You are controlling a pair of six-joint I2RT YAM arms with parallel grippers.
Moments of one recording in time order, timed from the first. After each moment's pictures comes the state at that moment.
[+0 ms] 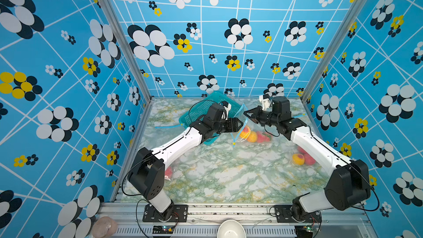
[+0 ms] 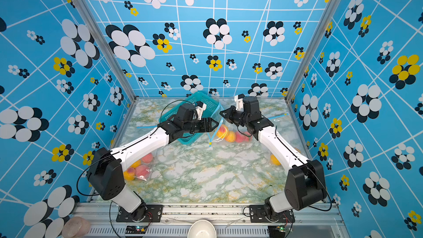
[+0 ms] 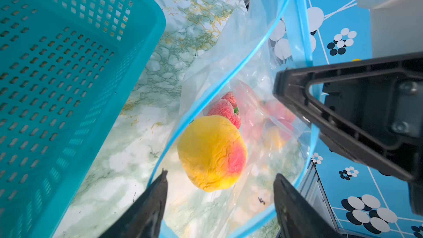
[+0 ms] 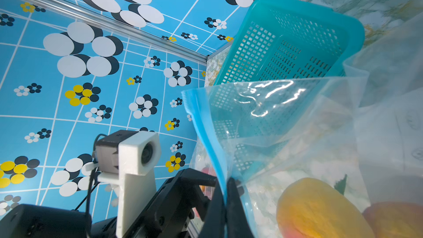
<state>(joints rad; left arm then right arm) -0.64 1.62 1.30 -0.24 0.34 -0.60 0.34 1.48 1.20 -0.16 -0.50 0.86</state>
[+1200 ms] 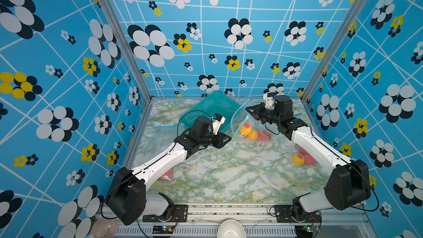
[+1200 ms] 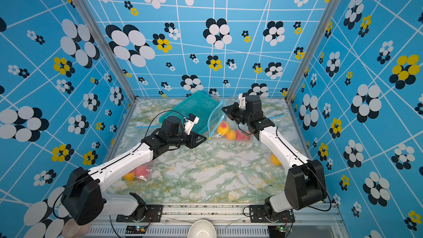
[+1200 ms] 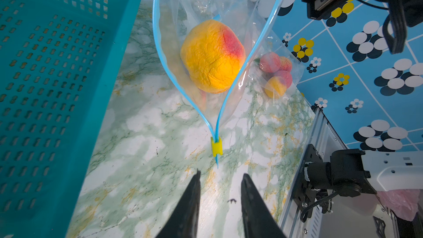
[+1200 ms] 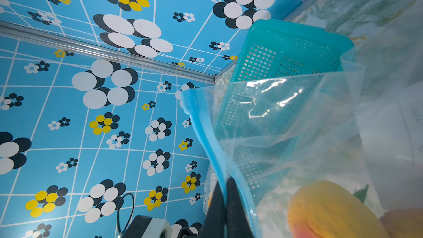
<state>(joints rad) -0.61 1.36 0.96 -0.15 0.49 -0.37 0.32 1.48 1.19 -0.08 -0.47 1.00</state>
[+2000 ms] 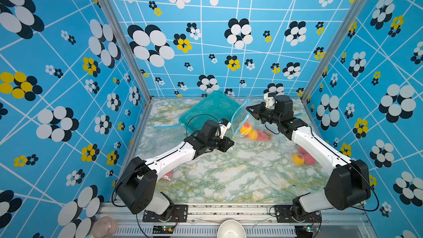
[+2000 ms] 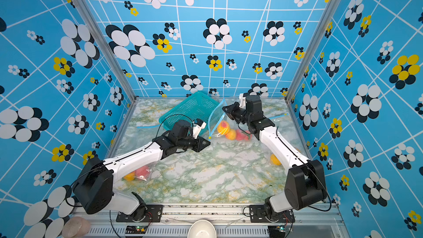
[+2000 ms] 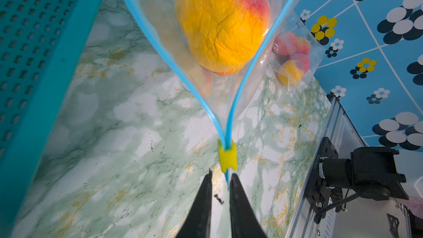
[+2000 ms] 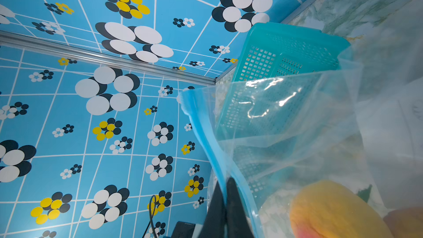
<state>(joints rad) -0.68 1.48 0.96 -0.13 0.42 -0.38 0.32 1.48 1.19 -0.07 -0.46 1.03</state>
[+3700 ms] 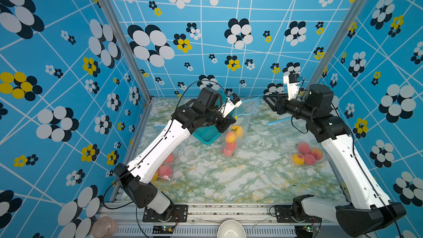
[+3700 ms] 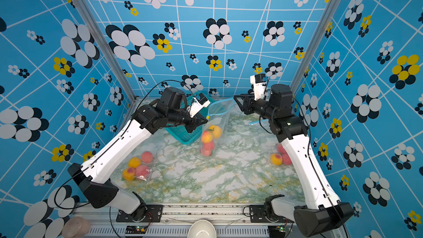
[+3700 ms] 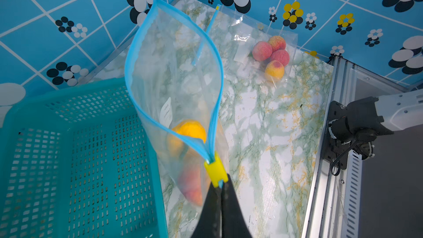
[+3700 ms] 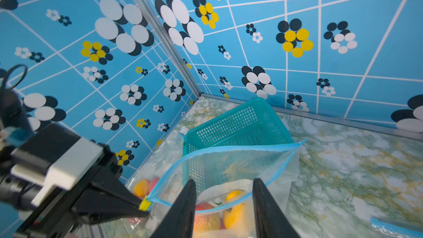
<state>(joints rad) -0.66 1.57 1.79 -0.92 0.40 0.21 0.24 1.22 1.47 -0.50 -0.50 0.17</state>
